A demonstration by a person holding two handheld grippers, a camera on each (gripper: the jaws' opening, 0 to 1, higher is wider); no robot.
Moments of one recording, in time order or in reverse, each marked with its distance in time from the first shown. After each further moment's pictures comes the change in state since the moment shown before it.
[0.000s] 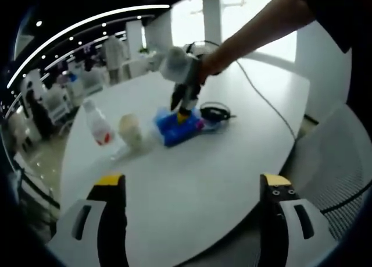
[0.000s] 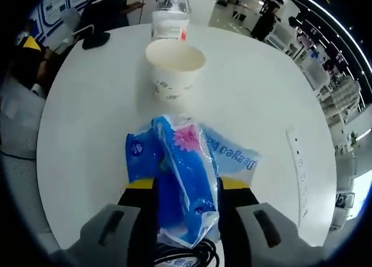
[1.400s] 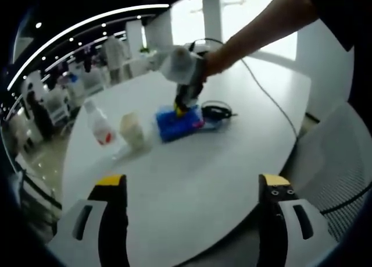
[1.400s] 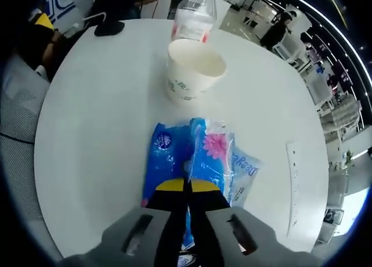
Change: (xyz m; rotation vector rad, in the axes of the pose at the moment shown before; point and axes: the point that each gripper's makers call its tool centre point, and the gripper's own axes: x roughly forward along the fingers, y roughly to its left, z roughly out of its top) left arm -0.001 0.003 -0.004 0.008 0.007 0.014; right arm -0.009 0.008 0.006 -0.111 0.006 -0.019
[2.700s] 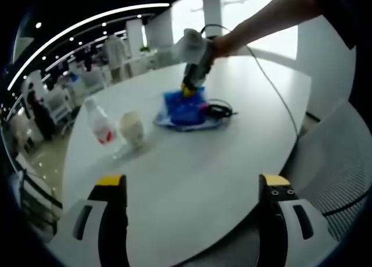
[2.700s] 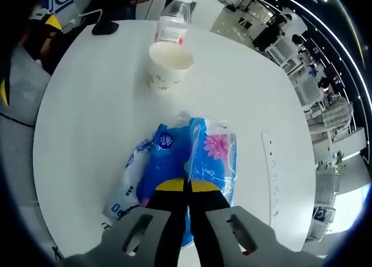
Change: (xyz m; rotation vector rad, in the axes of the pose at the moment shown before) left arm 0.001 -0.002 0.000 0.001 0.012 0.001; right arm -0.043 -0.039 -0.032 -0.011 0.020 -0.073
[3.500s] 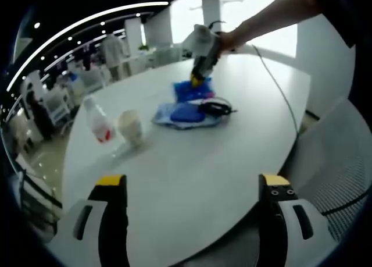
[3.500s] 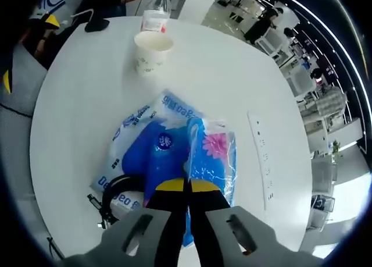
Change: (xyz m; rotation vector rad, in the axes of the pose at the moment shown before) left arm 0.000 -0.001 -0.002 0.007 0.015 -0.004; right arm -0.018 -0.022 -0.045 0.047 0.036 -0.041
